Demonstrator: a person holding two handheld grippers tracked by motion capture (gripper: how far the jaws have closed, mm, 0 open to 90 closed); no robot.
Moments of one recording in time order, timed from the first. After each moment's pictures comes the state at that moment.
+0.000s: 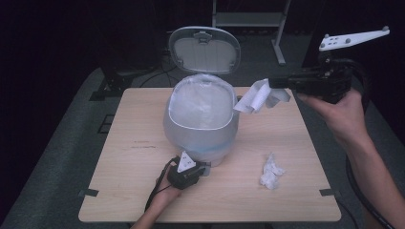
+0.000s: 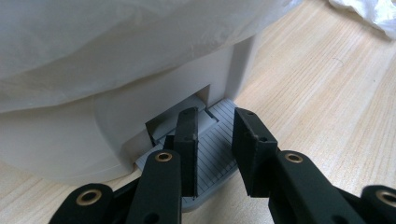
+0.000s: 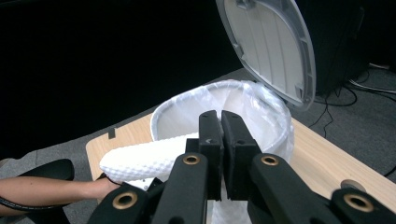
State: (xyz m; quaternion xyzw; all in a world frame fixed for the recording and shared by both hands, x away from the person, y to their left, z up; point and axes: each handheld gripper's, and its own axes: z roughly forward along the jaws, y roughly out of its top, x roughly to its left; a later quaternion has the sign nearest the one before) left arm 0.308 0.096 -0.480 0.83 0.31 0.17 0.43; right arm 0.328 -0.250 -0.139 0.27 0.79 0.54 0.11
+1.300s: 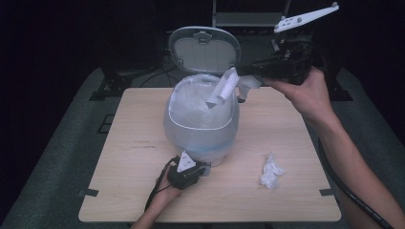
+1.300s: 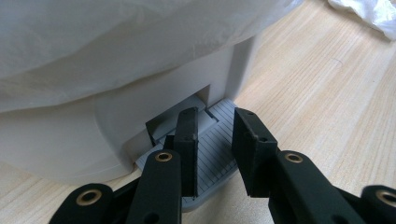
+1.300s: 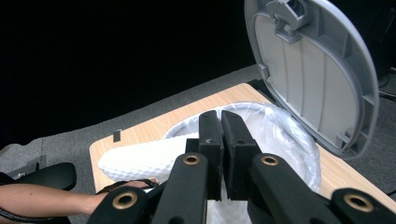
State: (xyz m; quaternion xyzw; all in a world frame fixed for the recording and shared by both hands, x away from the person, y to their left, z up) left arm 0.308 0.097 -0.480 0.83 0.31 0.17 0.43; right arm 0.355 -0.184 -0.117 0.24 0.82 0.52 0.10
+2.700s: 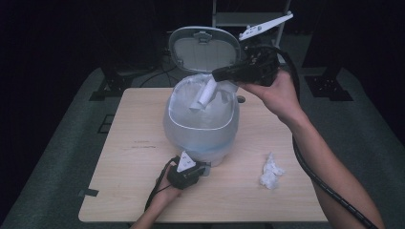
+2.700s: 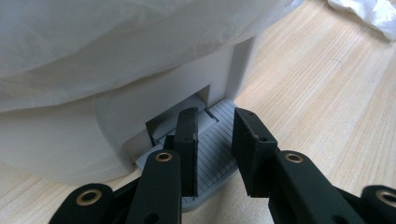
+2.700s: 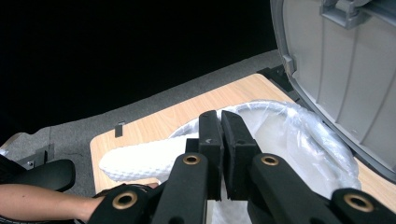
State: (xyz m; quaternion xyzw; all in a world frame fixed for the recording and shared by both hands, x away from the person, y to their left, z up) left arm 0.309 0.097 -0.480 0.83 0.31 0.17 0.43; right arm 0.381 -0.137 -0.139 0.23 0.83 0.50 0.07
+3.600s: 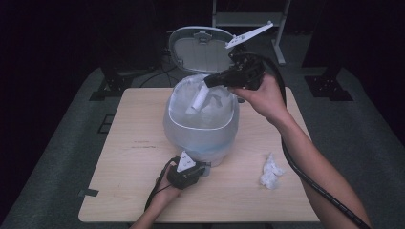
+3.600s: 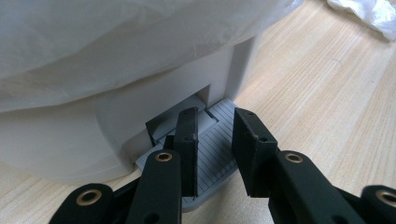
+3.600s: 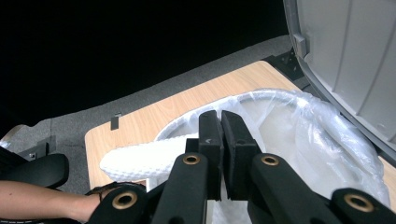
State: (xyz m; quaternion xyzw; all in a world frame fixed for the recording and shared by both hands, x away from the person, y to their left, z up) left arm 0.309 0.097 -0.480 0.83 0.31 0.17 0.43; right arm 0.399 -0.117 -0.163 0.23 0.85 0.48 0.06
